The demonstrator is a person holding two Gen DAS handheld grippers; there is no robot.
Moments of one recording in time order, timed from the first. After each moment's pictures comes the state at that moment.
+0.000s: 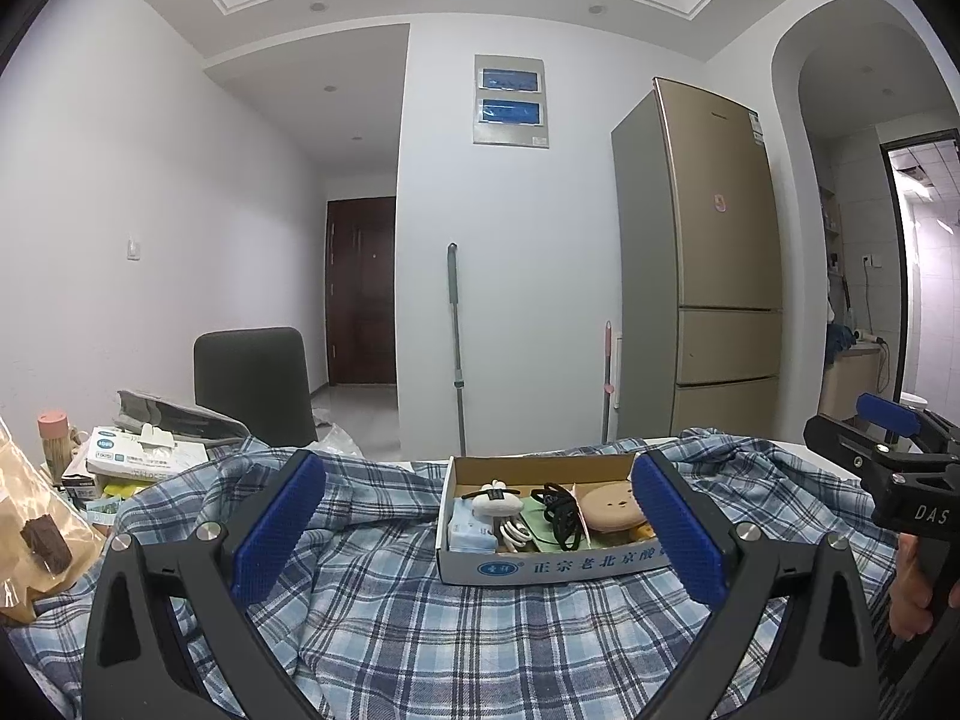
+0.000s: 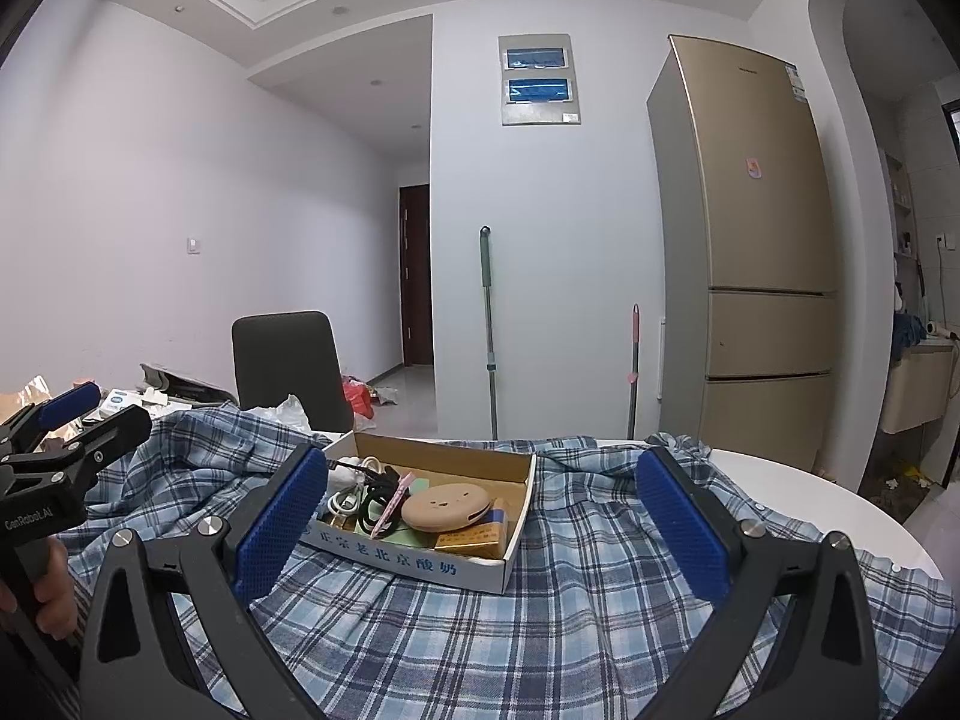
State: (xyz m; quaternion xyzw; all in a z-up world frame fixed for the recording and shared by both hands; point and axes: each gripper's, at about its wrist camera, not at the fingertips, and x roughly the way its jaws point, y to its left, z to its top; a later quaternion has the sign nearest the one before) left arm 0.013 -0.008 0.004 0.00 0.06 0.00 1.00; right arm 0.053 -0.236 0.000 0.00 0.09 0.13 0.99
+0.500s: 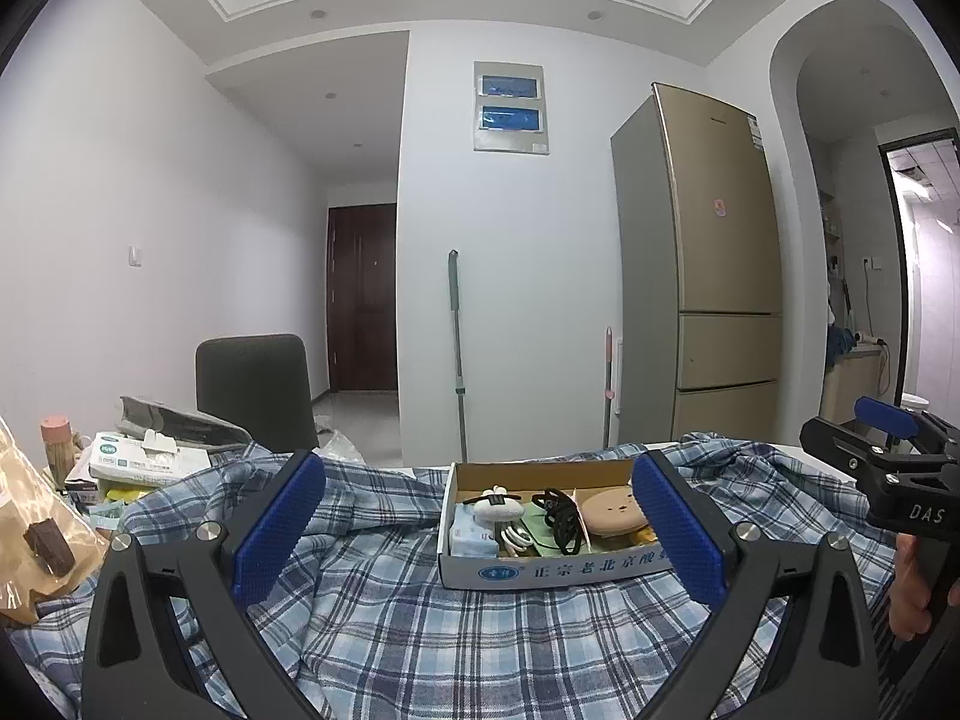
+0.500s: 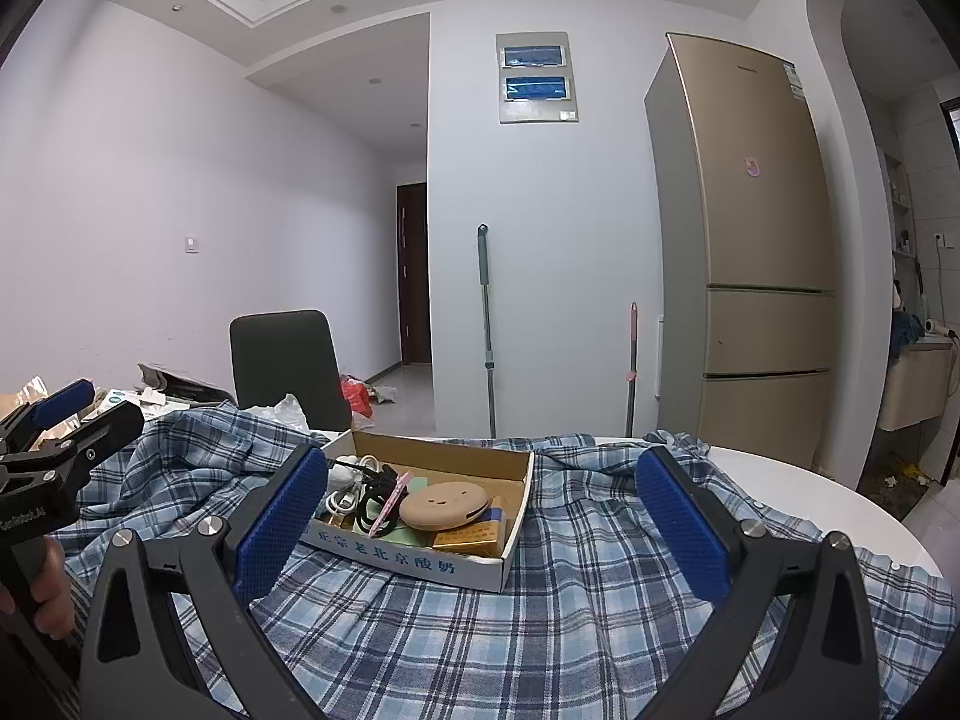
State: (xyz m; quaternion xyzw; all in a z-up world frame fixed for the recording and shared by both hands) left arm 0.007 -0.012 0.003 0.00 0.05 0.00 1.00; right arm 0.053 -0.237 0.000 0.00 0.09 0.13 0.99
